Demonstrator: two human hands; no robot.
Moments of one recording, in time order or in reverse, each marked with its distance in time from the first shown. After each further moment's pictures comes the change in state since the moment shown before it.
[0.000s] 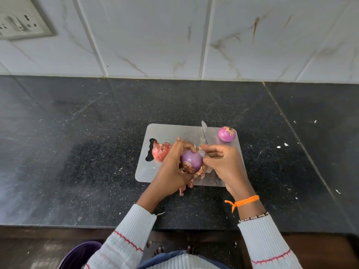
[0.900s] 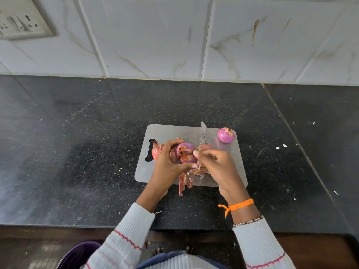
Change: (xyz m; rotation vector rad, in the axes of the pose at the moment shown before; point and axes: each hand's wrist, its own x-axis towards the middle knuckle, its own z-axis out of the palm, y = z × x) left_hand 0.002 -0.006 0.001 -0.449 0.170 -0.266; right_hand -0.008 -0.004 0.012 0.040 -0.045 0.091
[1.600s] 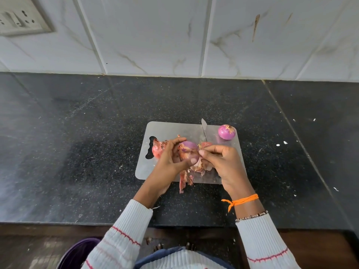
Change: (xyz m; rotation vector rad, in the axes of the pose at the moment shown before) left_hand -0.005 0.011 0.000 -0.158 -0.138 -0.109; right_hand 0.001 0.000 -0.008 0.177 0.007 0.015
